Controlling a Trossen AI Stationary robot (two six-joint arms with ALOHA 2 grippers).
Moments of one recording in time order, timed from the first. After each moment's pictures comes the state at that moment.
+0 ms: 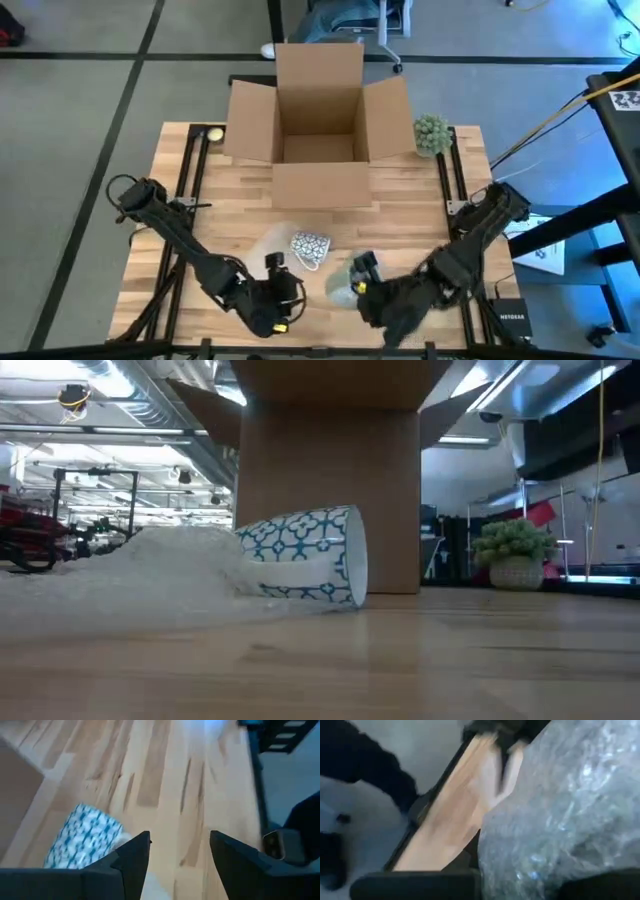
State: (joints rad) left arm -0.71 1.77 1.47 -0.65 -0.65 -0.62; right arm 0.67 1.77 1.94 -0.98 0.35 0.02
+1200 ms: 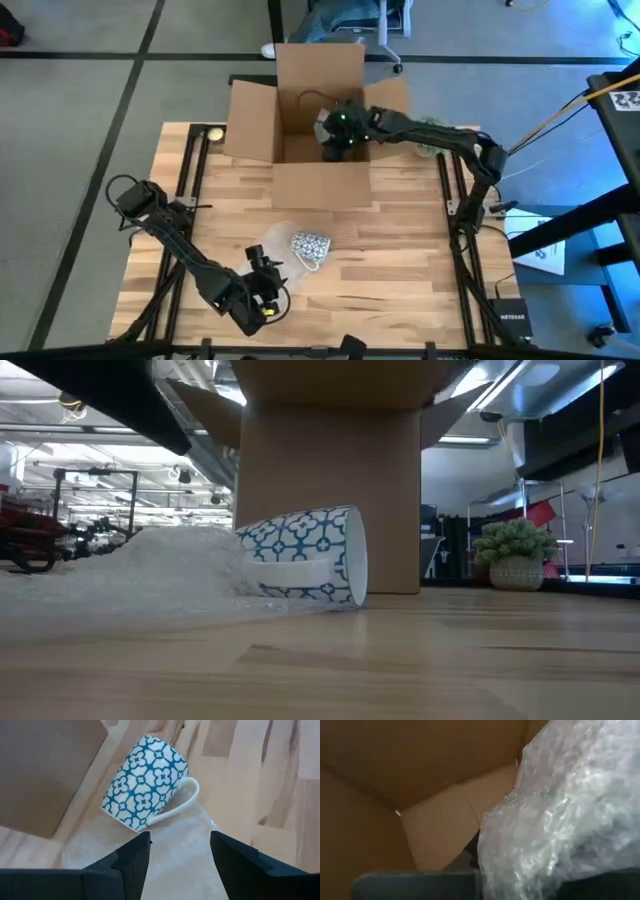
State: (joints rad) left arm -0.76 1.77 1.24 -0.72 -0.85 -0.82; right arm -0.46 1.79 1.45 -0.49 -0.09 0.00
